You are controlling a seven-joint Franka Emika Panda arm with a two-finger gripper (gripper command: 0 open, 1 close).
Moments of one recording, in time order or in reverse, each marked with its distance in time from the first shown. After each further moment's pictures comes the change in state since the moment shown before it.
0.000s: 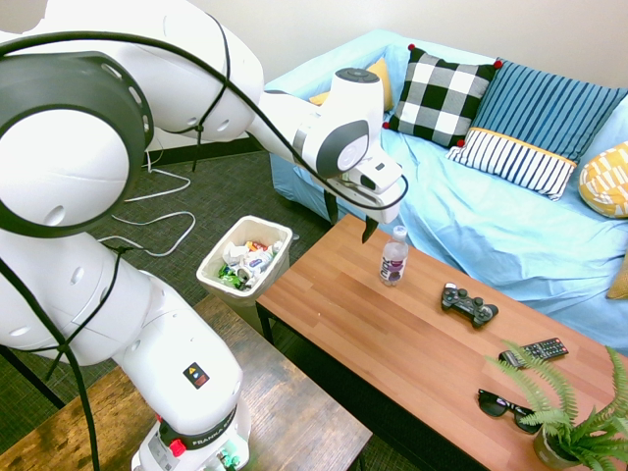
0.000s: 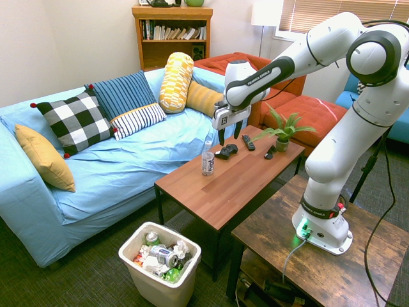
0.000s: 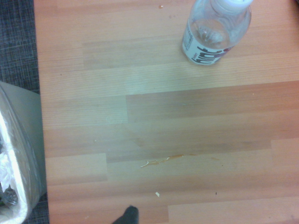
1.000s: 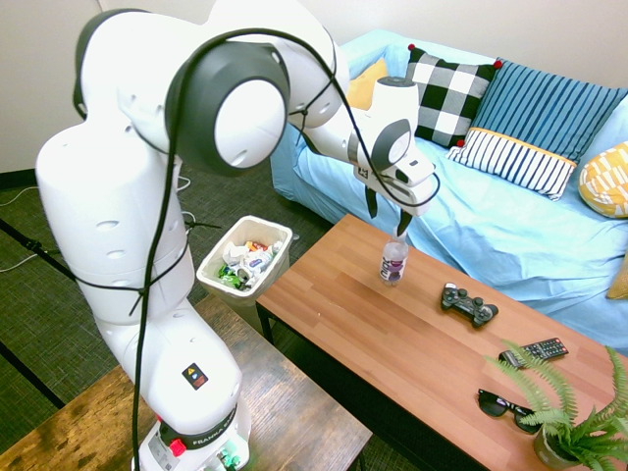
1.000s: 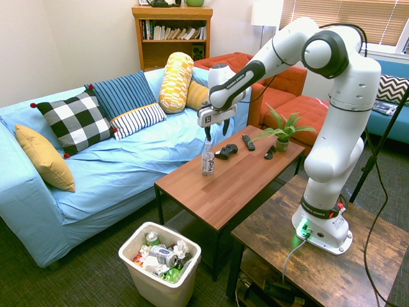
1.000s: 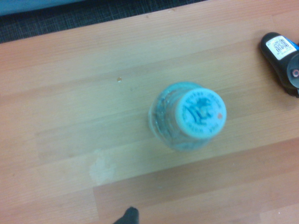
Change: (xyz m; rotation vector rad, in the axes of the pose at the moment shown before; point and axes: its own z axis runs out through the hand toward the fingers) arm 0.093 -0.081 0.059 -0.057 0.058 0.158
